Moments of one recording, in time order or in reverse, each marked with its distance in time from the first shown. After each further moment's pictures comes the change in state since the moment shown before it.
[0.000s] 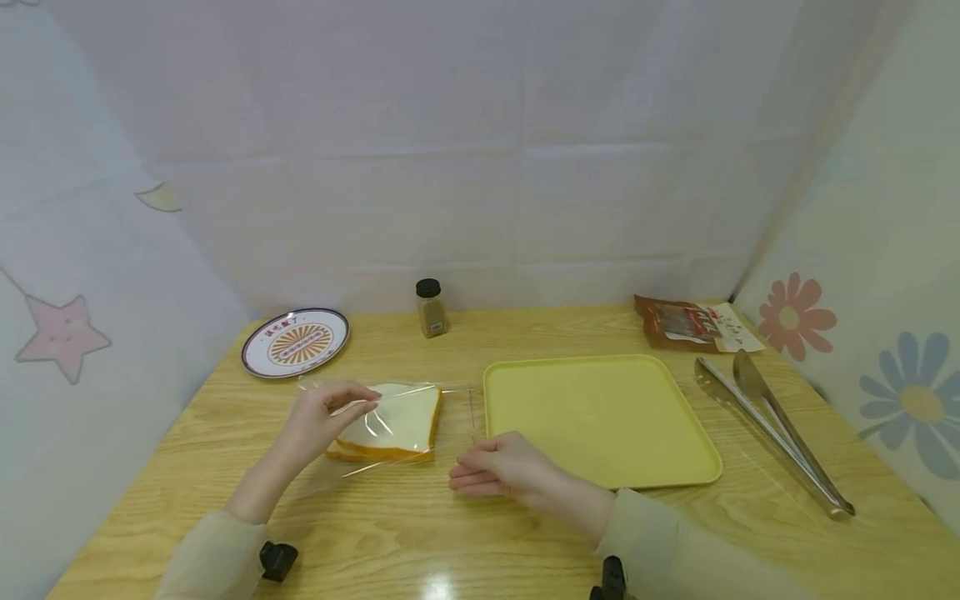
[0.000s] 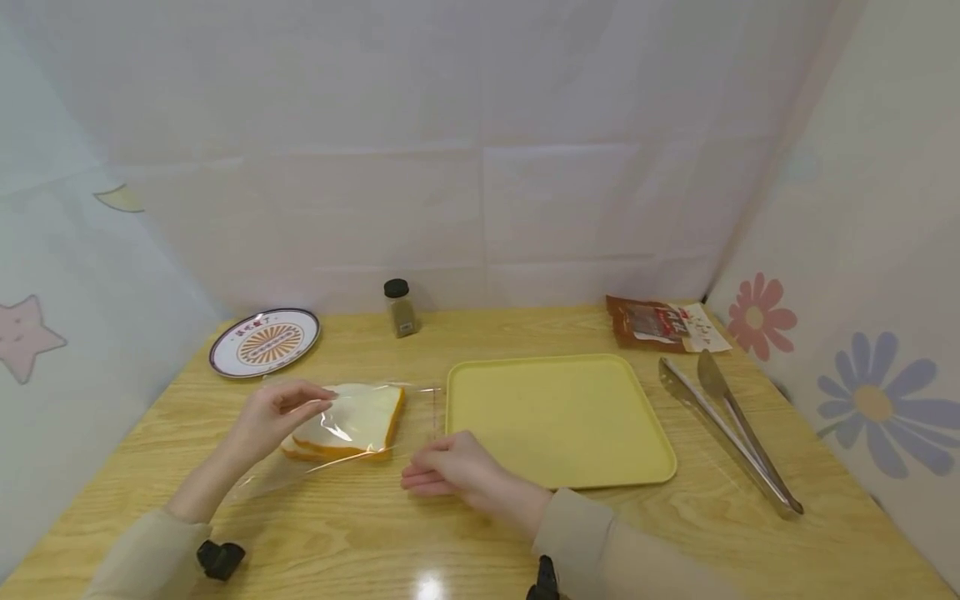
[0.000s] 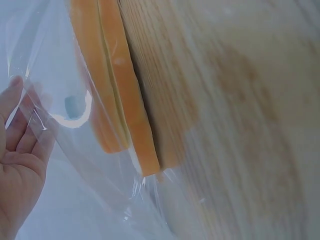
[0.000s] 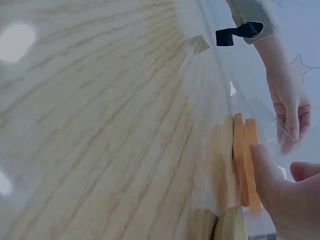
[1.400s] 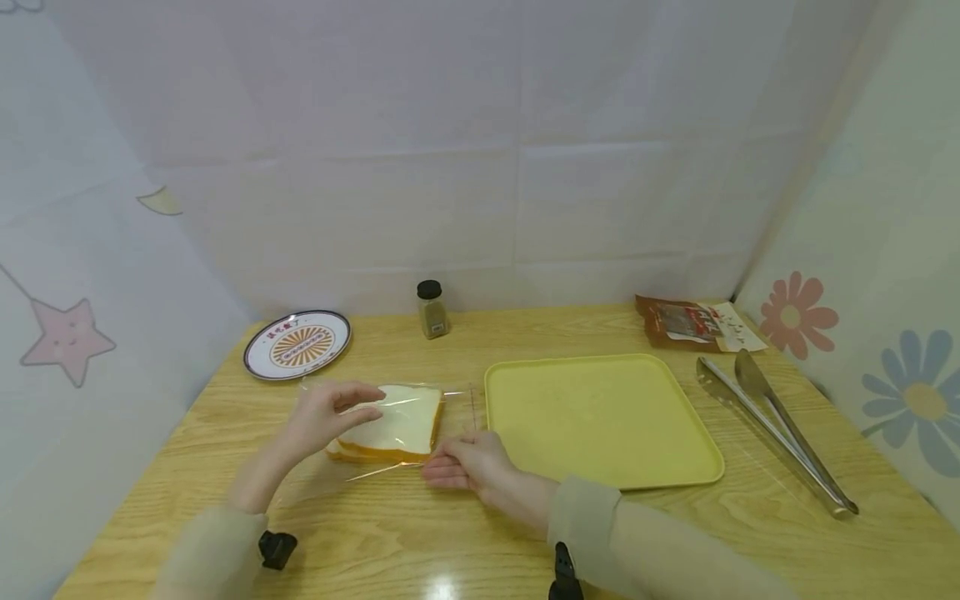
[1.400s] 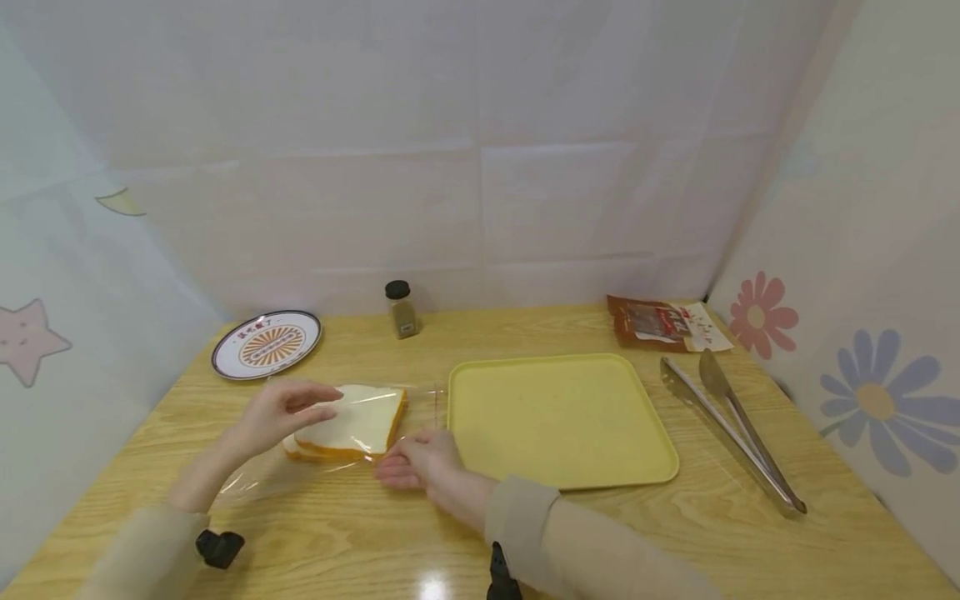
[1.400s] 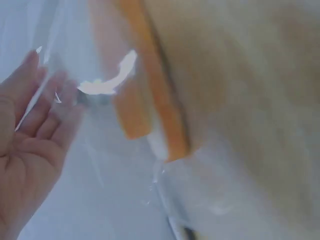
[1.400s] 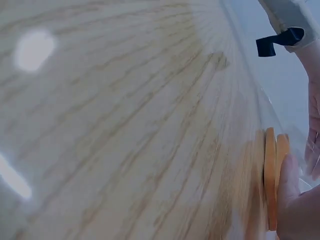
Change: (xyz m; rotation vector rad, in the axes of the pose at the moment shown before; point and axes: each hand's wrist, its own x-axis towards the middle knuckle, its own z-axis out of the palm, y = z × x) left_hand 0.012 0.002 -0.011 -0.036 -0.216 -0.024; right_hand 0.037 0.007 0.039 0.178 0.221 -0.011
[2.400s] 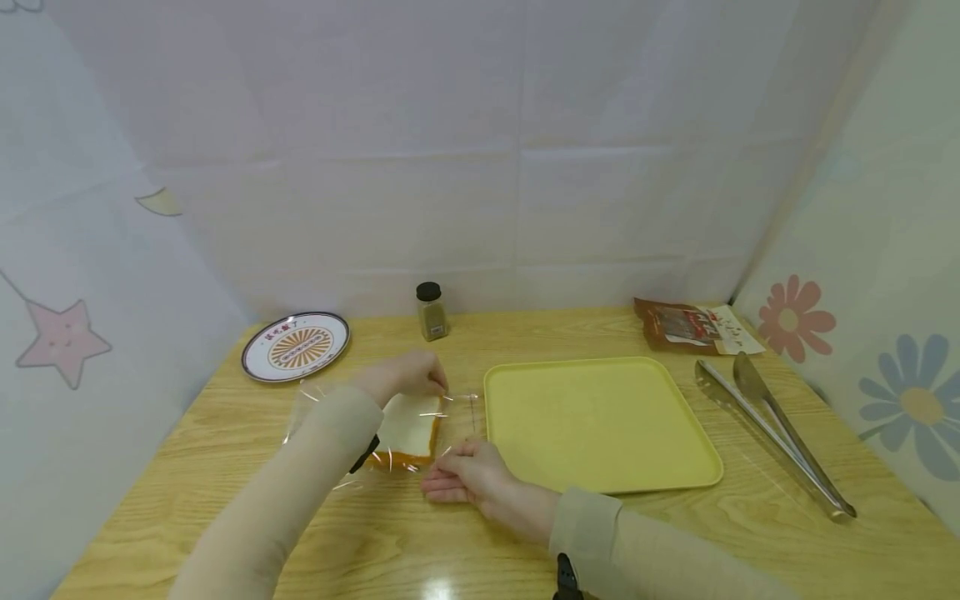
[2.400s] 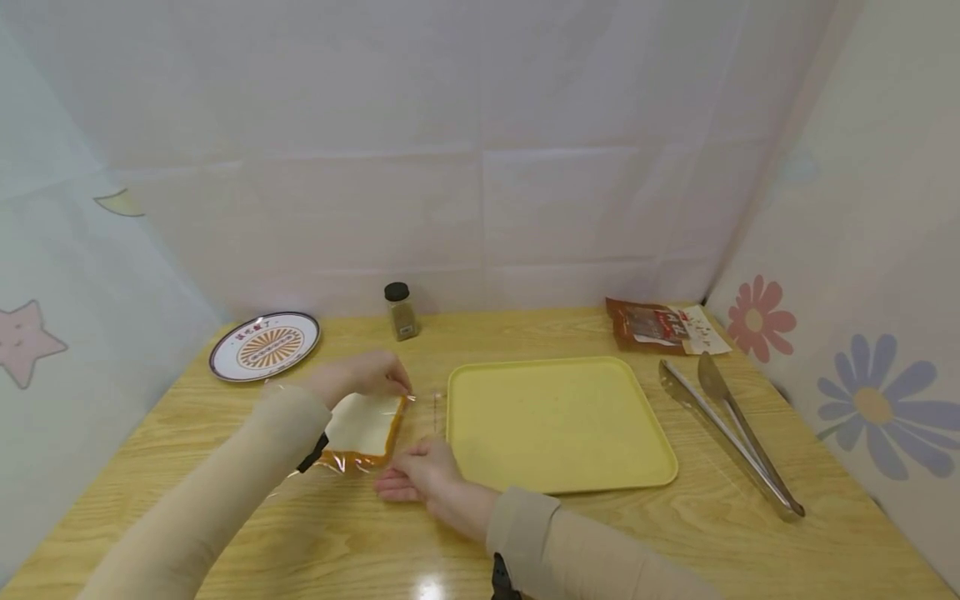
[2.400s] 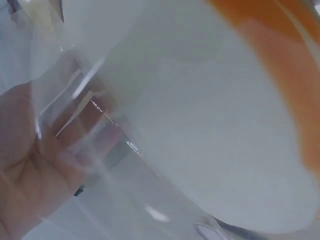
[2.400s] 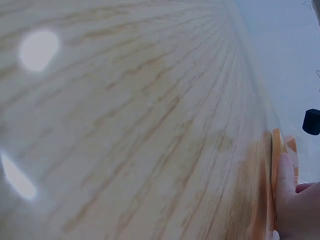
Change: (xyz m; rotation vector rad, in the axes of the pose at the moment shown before) left_hand 0.124 0.016 0.047 0.399 -0.593 0.031; right_hand -0.004 0.010 -0.003 -0.023 -0.043 -0.010
